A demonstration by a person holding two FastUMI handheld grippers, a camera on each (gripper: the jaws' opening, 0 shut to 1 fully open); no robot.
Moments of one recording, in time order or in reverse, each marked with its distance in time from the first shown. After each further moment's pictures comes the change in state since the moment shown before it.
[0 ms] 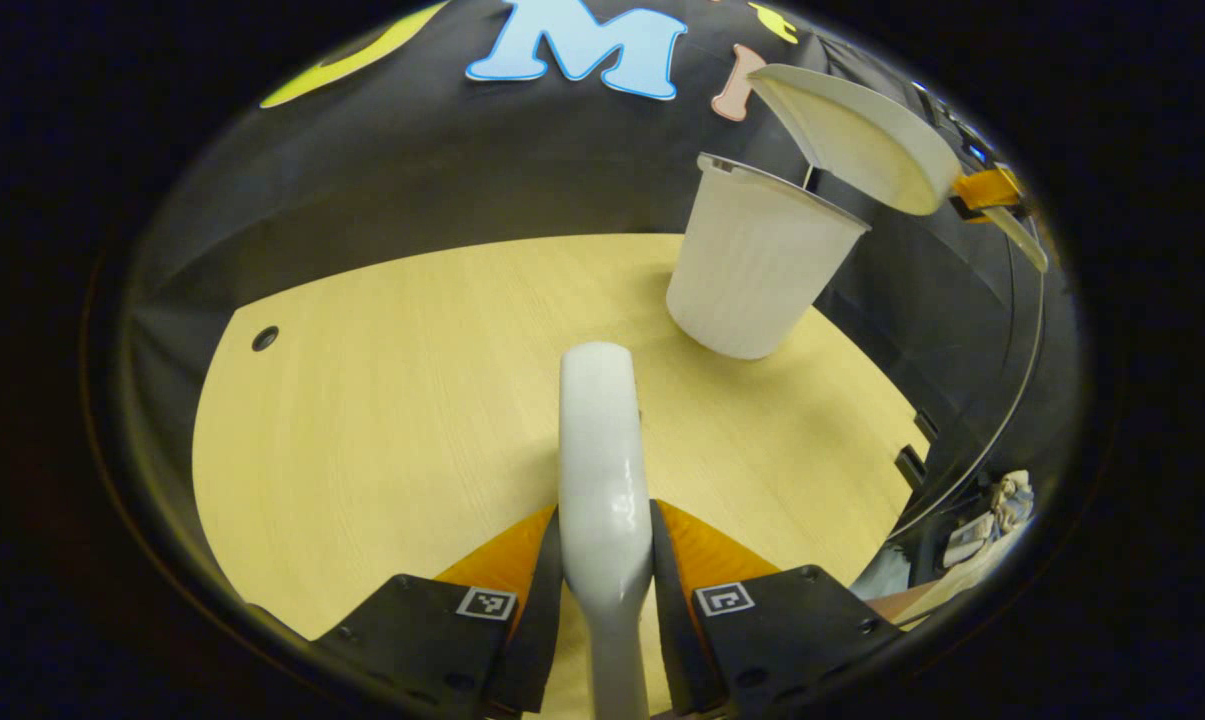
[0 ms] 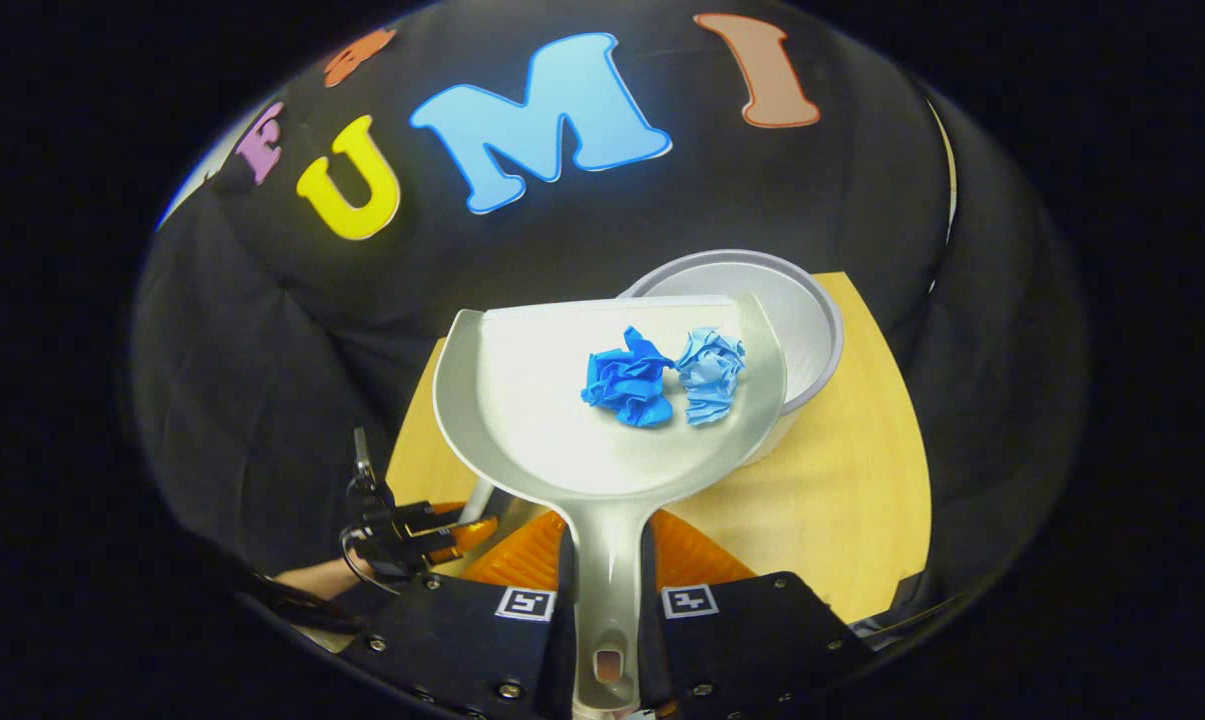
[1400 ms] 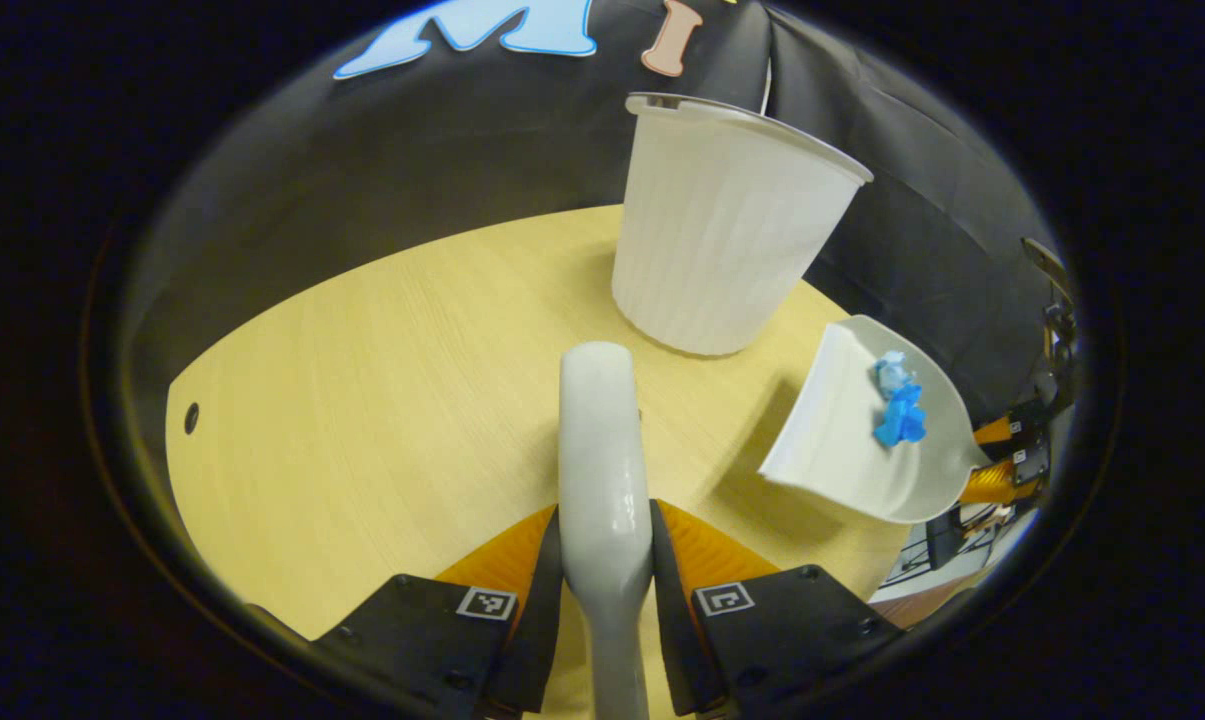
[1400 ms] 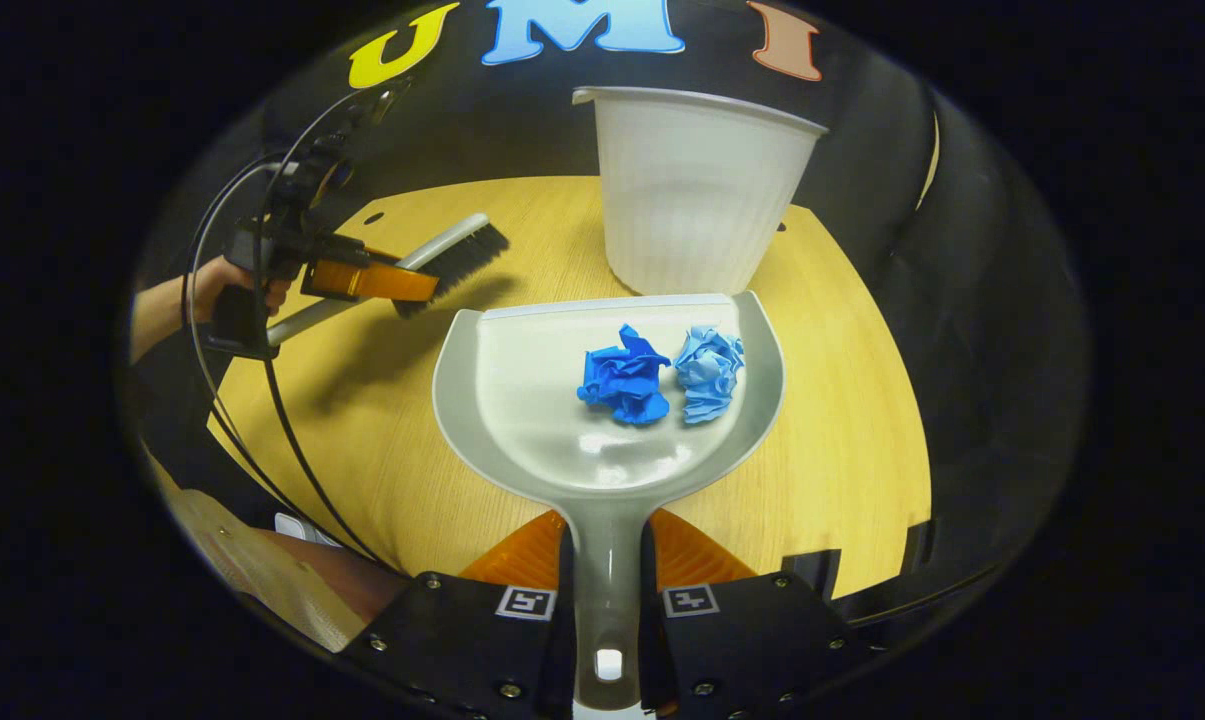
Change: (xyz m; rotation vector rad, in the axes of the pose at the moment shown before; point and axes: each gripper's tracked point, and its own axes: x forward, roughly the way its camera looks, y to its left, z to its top) left arm 0.100 -0.034 0.036 0.158 0.085 -0.097; right arm -0.020 -0.015 -0.173 -0.274 0.062 -0.303
